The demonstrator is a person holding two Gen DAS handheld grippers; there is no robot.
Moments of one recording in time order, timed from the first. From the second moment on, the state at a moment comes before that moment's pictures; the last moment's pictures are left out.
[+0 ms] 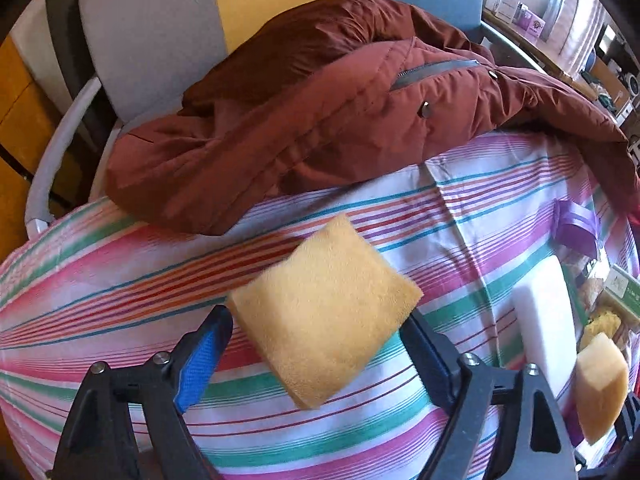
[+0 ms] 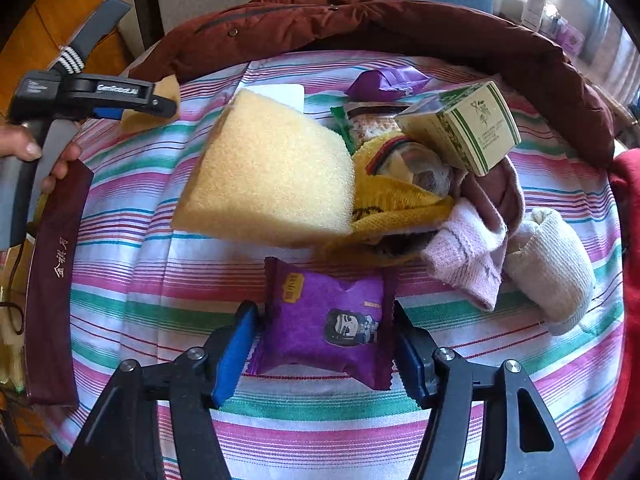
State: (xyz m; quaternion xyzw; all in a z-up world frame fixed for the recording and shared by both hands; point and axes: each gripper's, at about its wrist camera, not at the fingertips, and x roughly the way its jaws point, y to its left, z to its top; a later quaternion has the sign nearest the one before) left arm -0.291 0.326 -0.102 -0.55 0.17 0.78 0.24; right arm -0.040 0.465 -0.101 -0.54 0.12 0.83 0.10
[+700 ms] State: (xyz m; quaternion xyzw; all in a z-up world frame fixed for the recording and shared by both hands) left arm -0.187 0.267 -0.013 -0.47 0.10 0.82 0.31; right arm -0.036 0.455 -0.095 -0.53 0.11 0.83 0.10
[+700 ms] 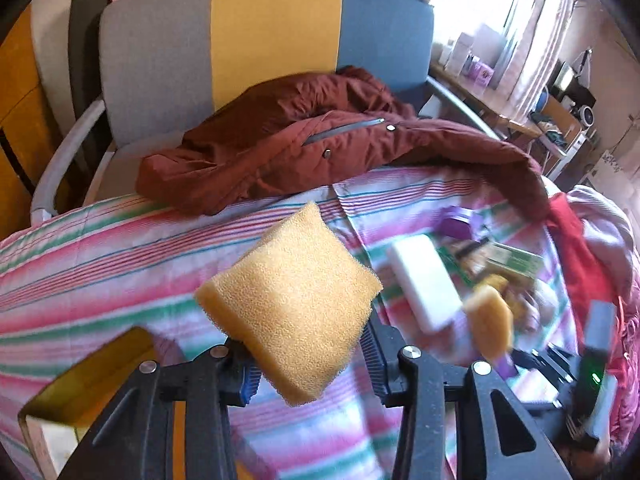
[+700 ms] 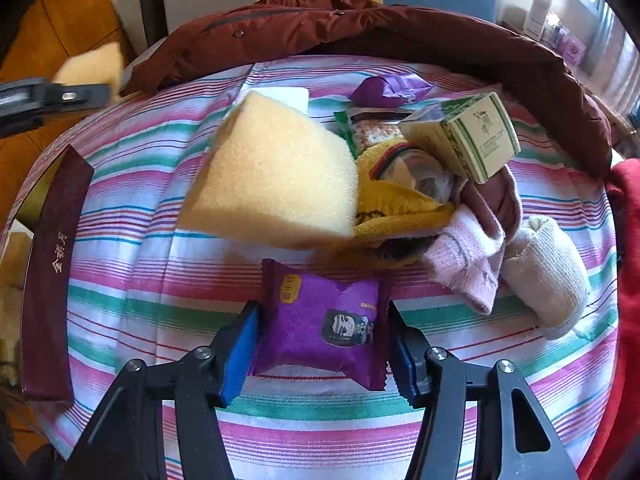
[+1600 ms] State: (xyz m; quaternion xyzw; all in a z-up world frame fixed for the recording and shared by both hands) left arm -0.060 0.031 0.079 -0.40 -0.04 0.89 0.20; right arm -0.033 0.404 -0.069 -0.47 0.14 0.87 -0.03
